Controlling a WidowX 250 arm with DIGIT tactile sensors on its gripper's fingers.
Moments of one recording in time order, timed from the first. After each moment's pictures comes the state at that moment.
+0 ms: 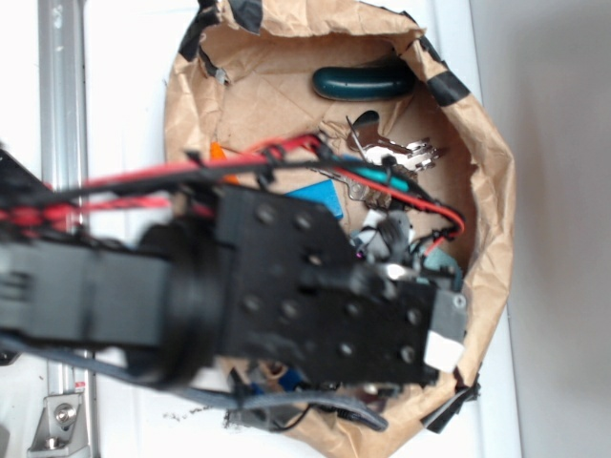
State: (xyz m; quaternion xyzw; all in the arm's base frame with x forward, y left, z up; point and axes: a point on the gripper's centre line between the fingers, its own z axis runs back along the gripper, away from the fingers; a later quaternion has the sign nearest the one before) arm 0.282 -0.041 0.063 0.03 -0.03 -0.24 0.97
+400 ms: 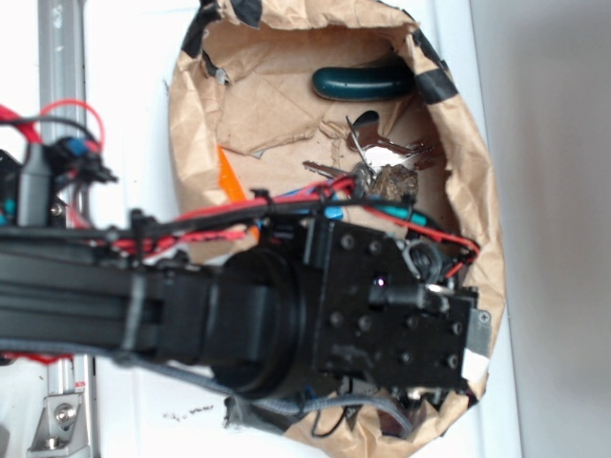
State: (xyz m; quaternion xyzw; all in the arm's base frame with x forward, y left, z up) arm 0.297 -0.062 0.042 -0.01 -0.03 -0.25 0.97
